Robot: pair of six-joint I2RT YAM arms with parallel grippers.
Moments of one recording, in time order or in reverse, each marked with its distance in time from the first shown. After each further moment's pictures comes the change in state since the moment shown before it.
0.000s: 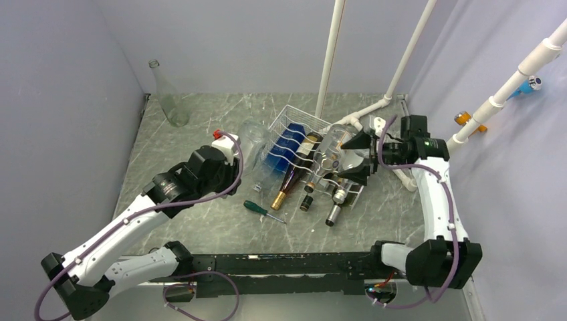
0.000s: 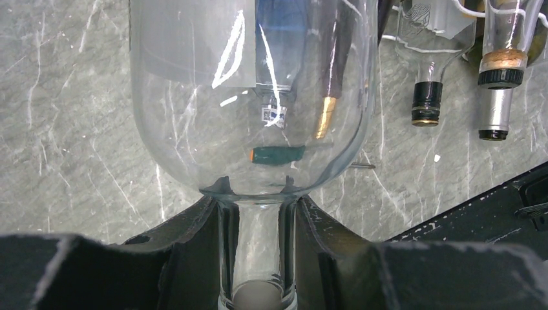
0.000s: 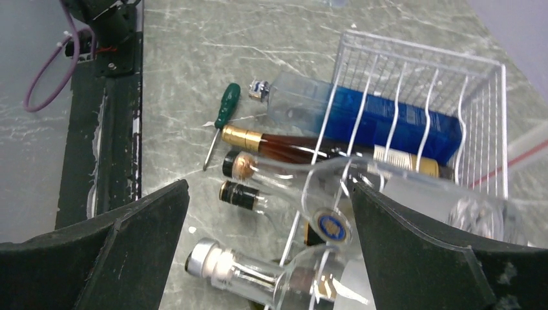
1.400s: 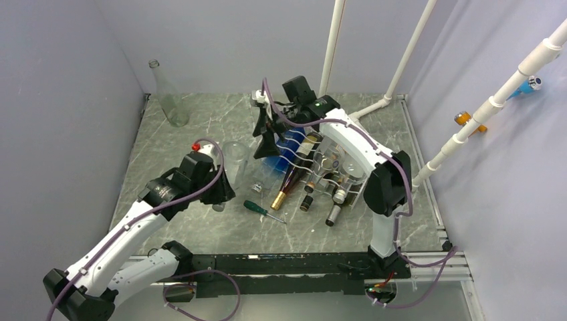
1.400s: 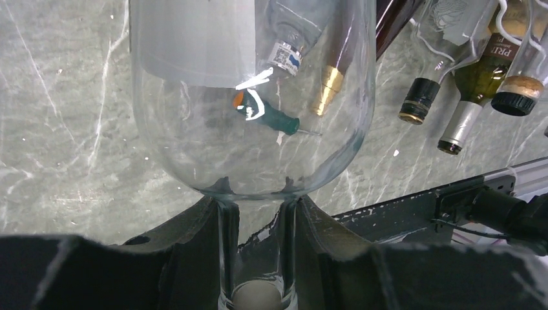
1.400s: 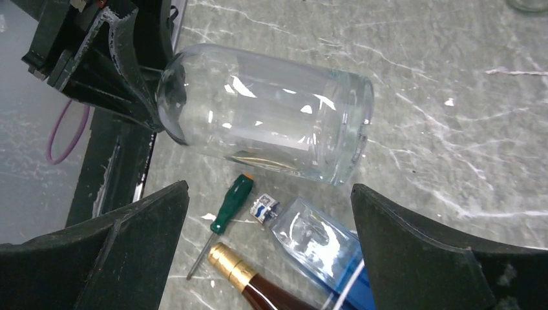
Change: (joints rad) left arm 0.161 -0.072 -0.118 -0.096 0.167 -0.317; right arm 0.739 0.733 0.699 0.392 0.332 0.605
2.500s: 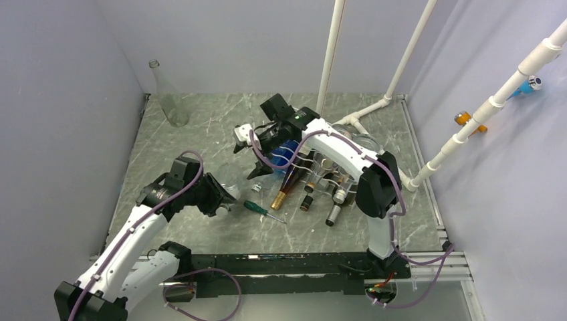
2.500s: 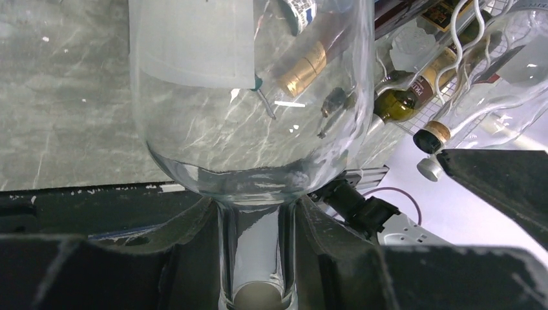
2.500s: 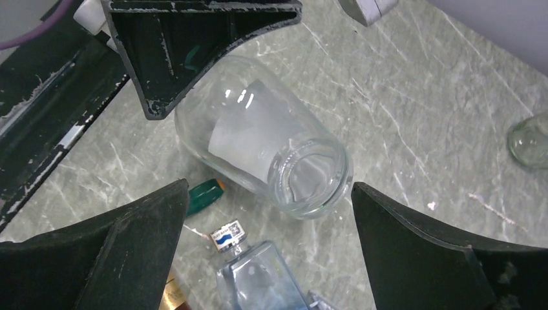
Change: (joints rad) left arm 0.225 -0.042 -0.144 -0.003 0.340 -0.435; right arm 0.142 0.059 -0.008 -0.099 -0.027 -0.564
